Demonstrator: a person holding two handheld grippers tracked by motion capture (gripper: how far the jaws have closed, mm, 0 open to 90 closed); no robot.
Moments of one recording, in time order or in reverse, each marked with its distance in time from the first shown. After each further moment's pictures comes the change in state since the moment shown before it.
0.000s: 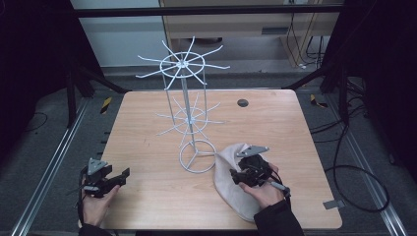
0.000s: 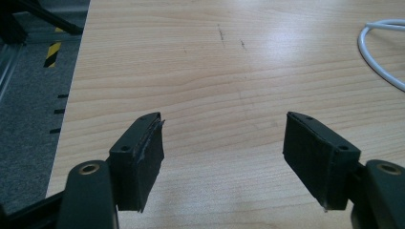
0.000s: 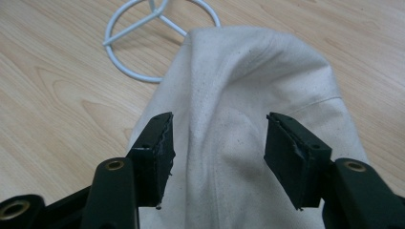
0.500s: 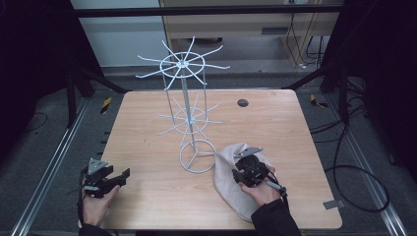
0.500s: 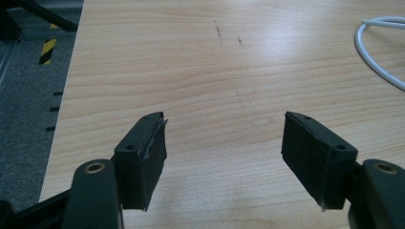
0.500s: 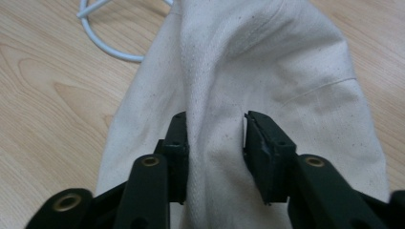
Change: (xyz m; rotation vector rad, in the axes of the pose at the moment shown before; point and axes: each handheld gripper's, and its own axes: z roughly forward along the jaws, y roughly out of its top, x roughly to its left) left arm 0.000 0.000 0.001 0.015 -0.016 -0.001; right arm 0.000 -0.004 0.021 0.081 -0.027 -0.004
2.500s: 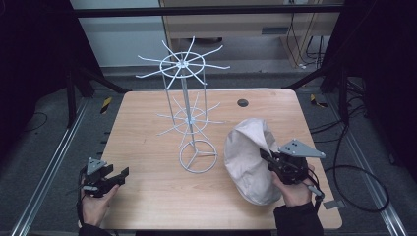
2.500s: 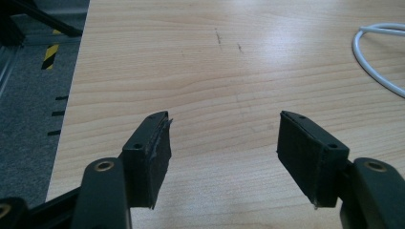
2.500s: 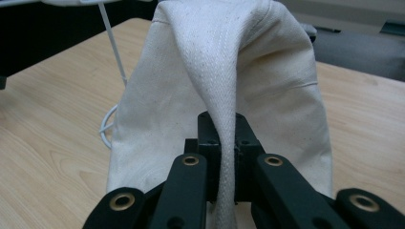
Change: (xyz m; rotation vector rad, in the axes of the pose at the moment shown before) left arm 0.000 0.002 -0.003 -0.024 0.007 -0.003; right arm -0.050 -0.020 -0.095 -0.460 -0.001 0.091
